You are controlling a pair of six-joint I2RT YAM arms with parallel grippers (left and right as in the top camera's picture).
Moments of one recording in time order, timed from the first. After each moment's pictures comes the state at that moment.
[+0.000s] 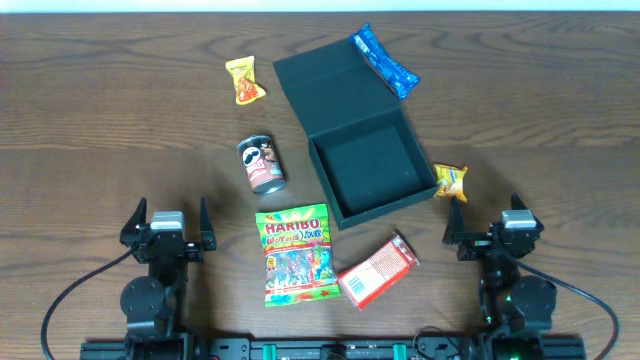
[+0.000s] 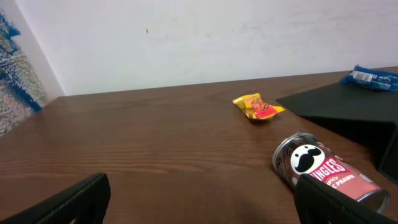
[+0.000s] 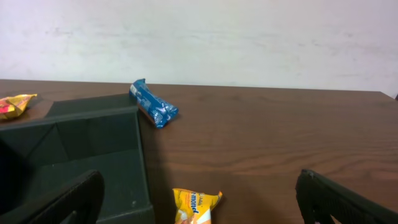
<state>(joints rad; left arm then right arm) 0.04 0.01 0.02 -0.11 0.02 0.11 0.01 0.01 0.01 -0.07 -0.03 0.00</state>
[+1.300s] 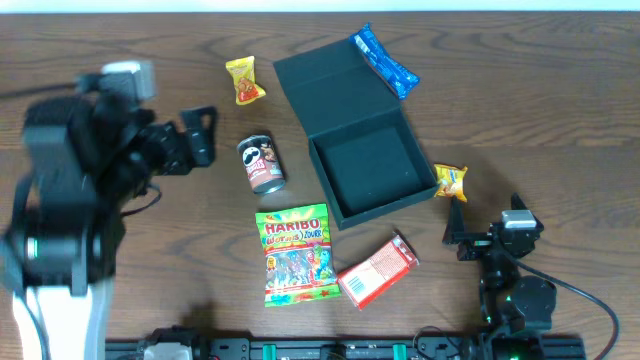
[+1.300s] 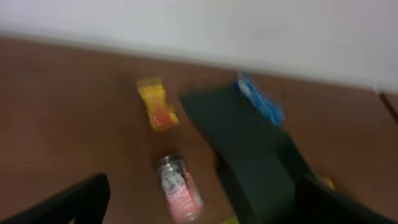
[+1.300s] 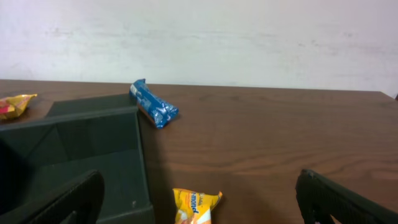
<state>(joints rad) -0.03 1.12 1.47 -1.00 0.31 -0.20 0.01 0.01 0.01 -0.07 -0.03 0.00</state>
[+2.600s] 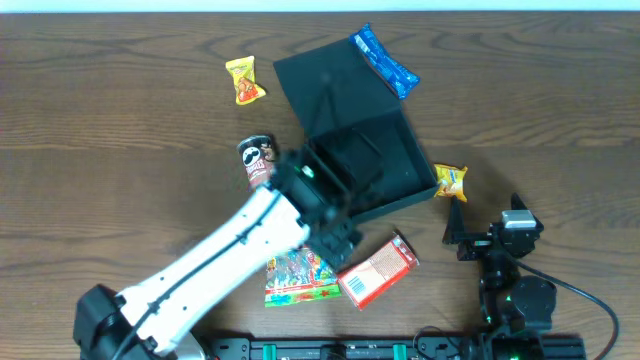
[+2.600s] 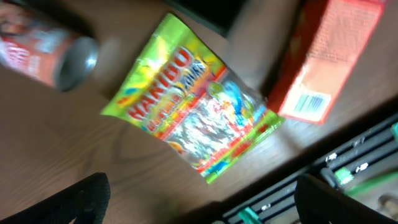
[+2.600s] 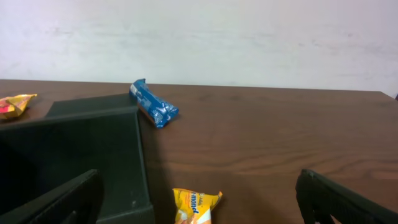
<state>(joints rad) -0.90 1.60 1.48 -1.40 -0.04 -0.14 0.01 0.01 0.01 -0.07 -0.03 0.00</state>
